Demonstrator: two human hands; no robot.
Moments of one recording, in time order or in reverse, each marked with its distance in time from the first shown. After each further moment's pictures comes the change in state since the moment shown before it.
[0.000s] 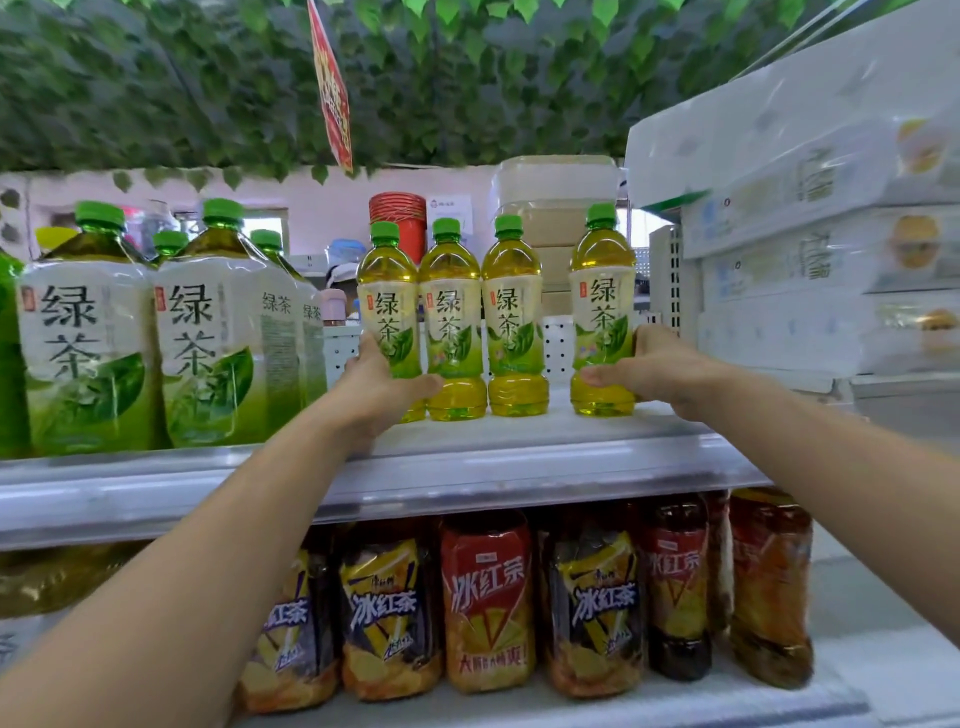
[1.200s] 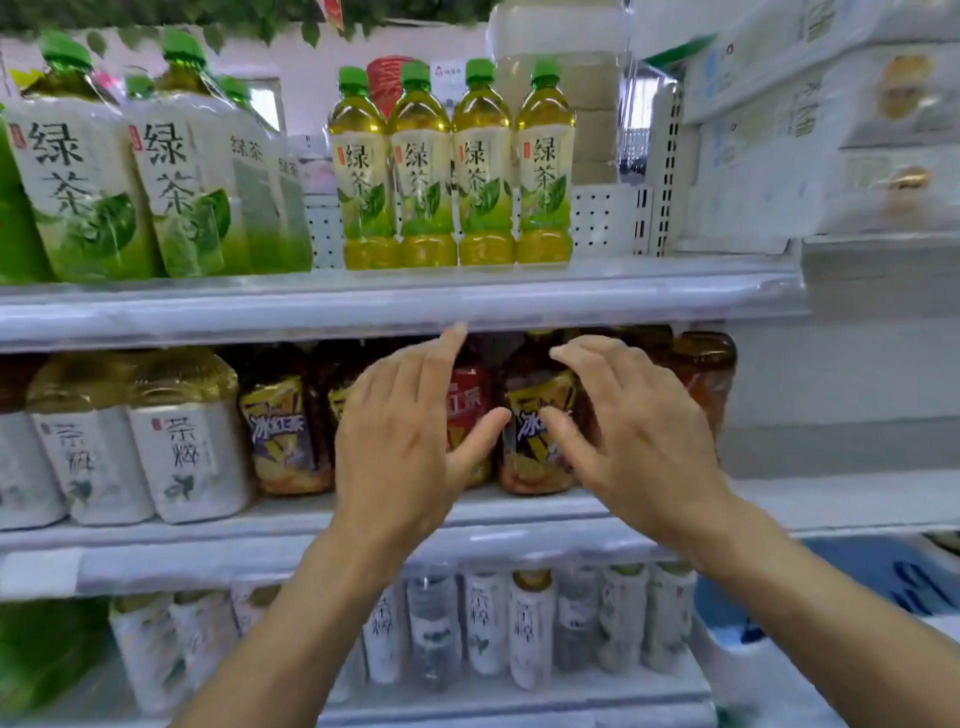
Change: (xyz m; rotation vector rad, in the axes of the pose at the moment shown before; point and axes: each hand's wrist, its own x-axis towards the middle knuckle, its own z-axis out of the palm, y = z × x) left_hand -0.210 -0.030 0.092 0.557 0.433 0.656; right_hand -0.208 0.076 0.045 -0.640 0.353 -0.735
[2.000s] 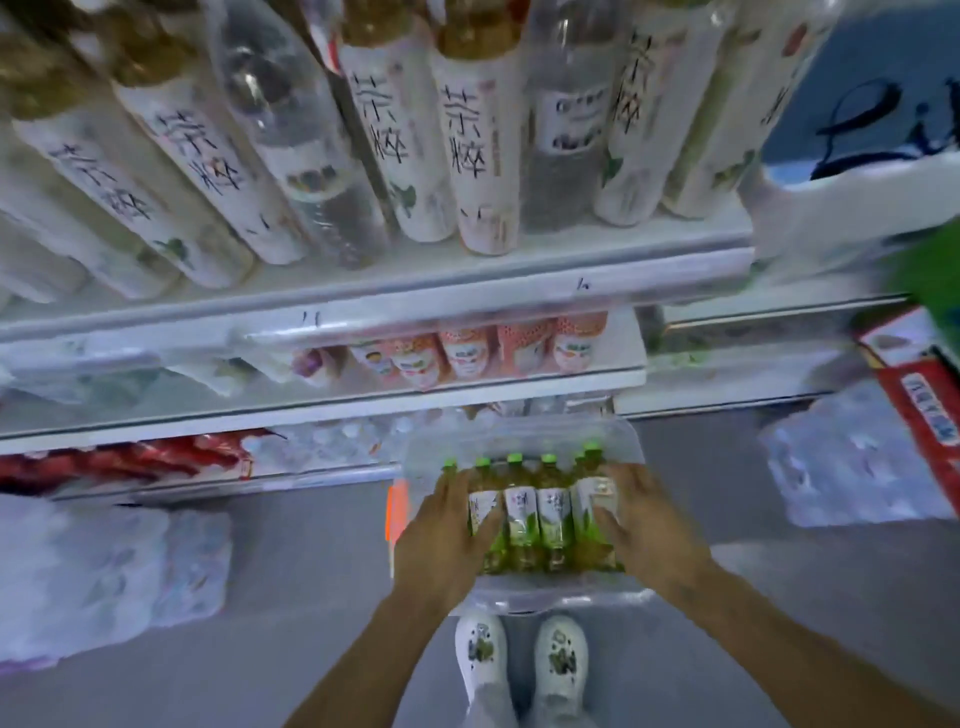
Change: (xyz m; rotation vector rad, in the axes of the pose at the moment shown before) left_hand -0.497 0.086 0.126 -0.276 -1.388 -0.766; right_hand -0.517 -0.016 0.138 0.271 -1.345 0.750
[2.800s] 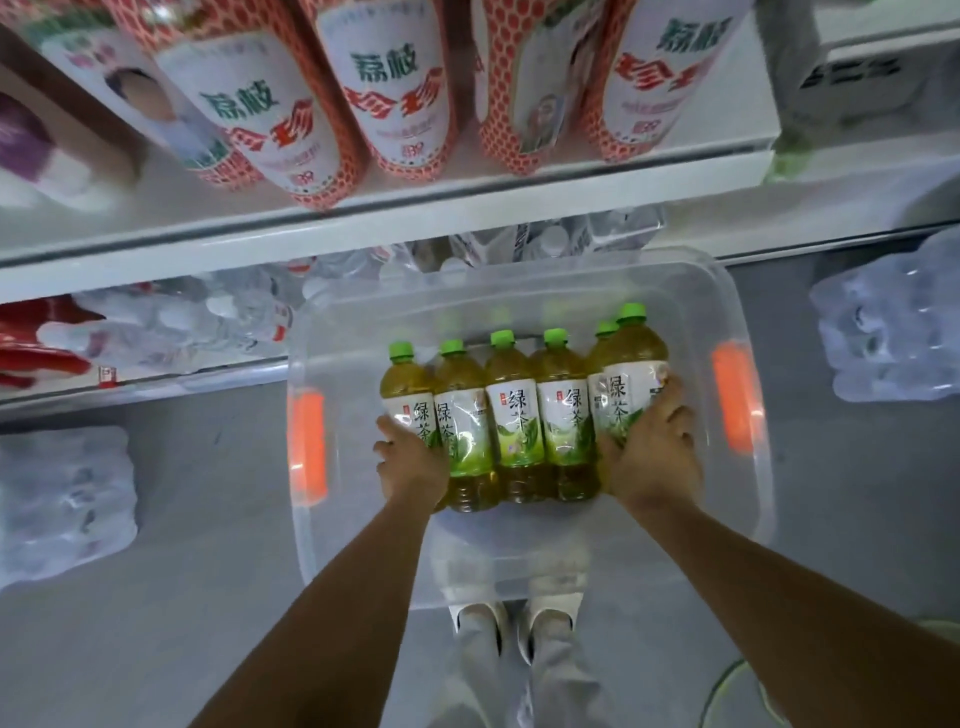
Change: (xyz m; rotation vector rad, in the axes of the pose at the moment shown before) left_hand 0.145 -0.148 0.240 -0.230 -0.124 -0.710; right_hand 0.101 0.077 0.227 0.049 0.060 0.562
